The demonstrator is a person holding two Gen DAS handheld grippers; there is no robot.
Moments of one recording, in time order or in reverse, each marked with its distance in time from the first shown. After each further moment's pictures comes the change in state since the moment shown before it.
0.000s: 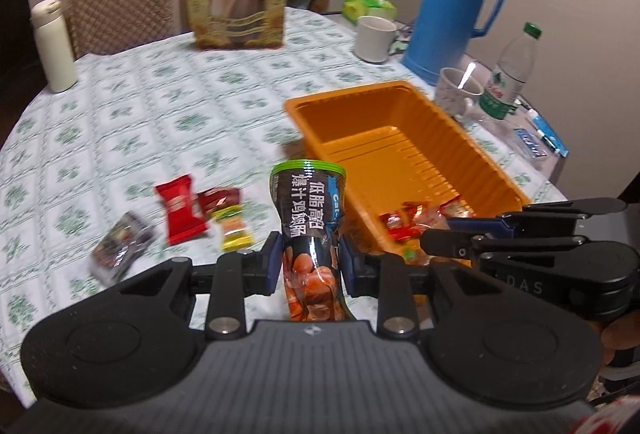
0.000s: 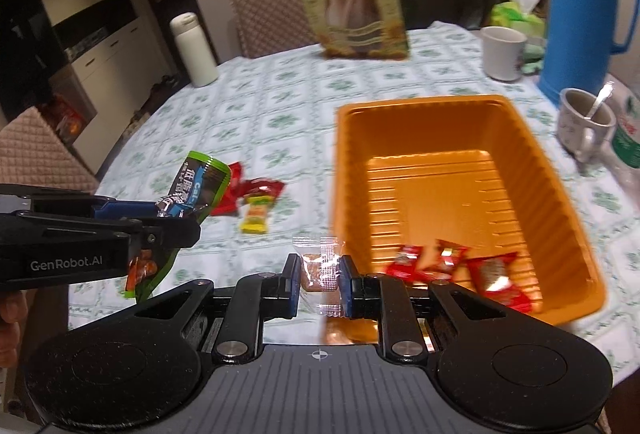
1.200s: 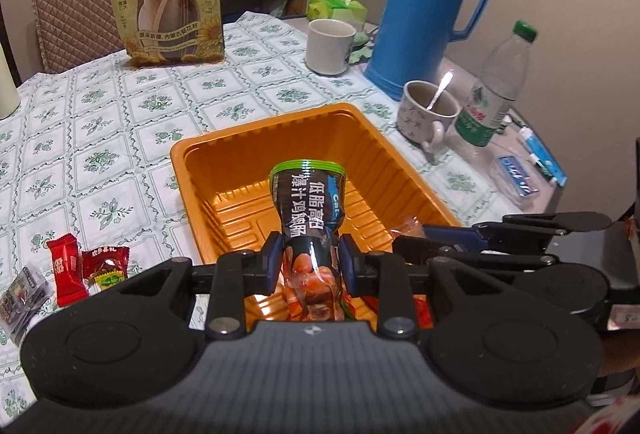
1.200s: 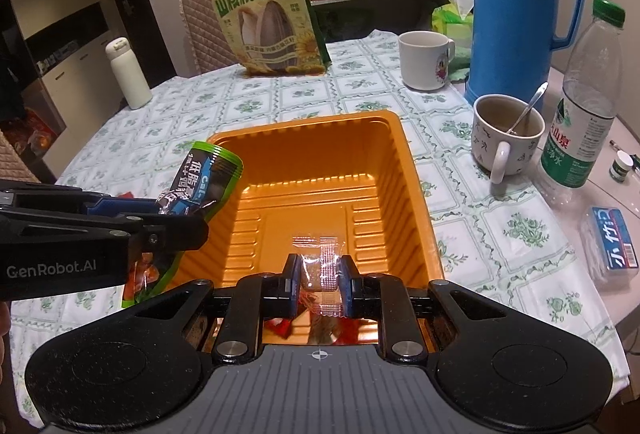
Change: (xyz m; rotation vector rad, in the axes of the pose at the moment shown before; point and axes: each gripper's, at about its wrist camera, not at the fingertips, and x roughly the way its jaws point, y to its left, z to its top) left arm 0.091 -0.090 0.056 -0.009 0.000 0.002; right arm 0.013 -0.118 0.028 0.005 -0.024 -0.053
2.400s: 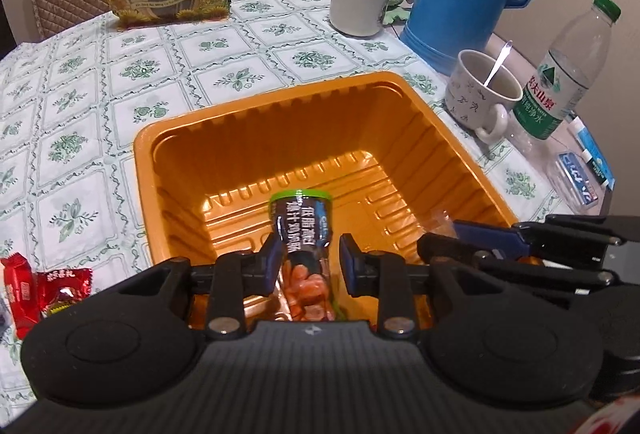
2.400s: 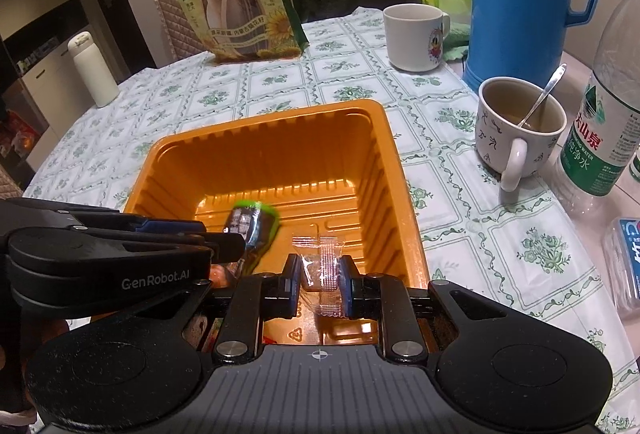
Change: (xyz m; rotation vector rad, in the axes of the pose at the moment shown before) left arm 0.090 0.013 0.021 -0.025 0.110 0.043; right arm 0.057 -0.024 0.022 0.033 0.053 -0.029
